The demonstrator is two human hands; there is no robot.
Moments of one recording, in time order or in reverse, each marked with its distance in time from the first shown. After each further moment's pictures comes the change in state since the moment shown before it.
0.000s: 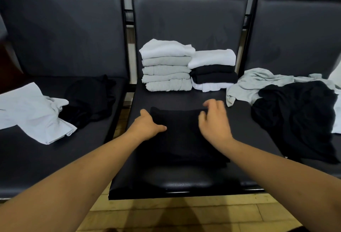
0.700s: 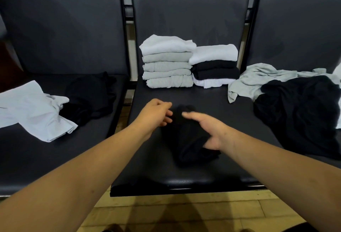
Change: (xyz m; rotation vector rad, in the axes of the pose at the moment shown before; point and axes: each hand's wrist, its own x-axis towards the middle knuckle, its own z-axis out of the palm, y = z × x) left_hand -0.027 0.033 -0.001 -0.610 -0.029 0.110; right_hand -0.009 -0.026 -0.011 1.122 -0.780 0.806
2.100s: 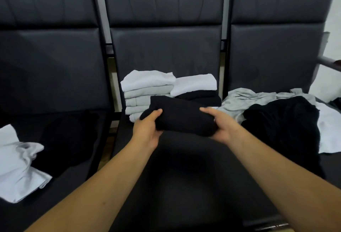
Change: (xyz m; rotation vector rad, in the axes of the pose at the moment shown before) left_hand 0.069 0.050 0.040 -0.886 0.068 -0.052; right_hand 0.017 -0.109 -0.079 0.257 0.208 -0.238
